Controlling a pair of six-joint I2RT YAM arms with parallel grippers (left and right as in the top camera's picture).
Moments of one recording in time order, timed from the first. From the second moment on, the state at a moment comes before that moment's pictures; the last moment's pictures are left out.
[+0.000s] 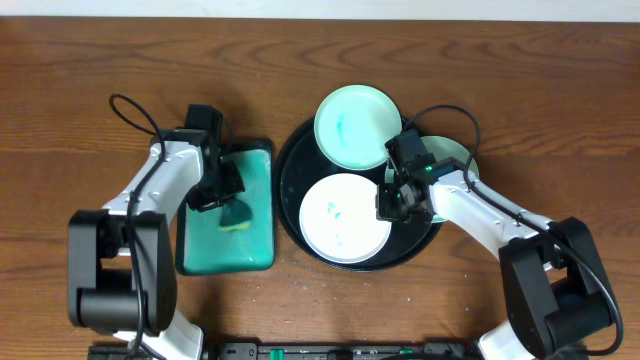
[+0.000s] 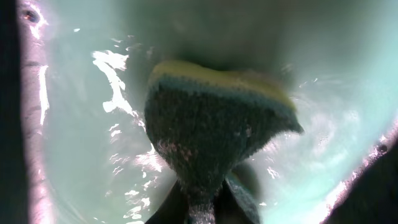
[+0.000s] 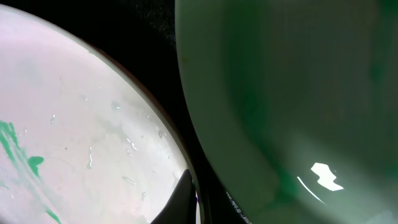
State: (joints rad) left arm -0.06 1.78 1.09 -0.85 0.07 -0.42; right arm 0.42 1.75 0.96 -0.61 -0.15 0.49
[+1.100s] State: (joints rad) left arm -0.06 1.66 1.09 -0.99 0.05 -0.41; right arm 0.42 1.75 0.96 -0.61 -0.15 0.49
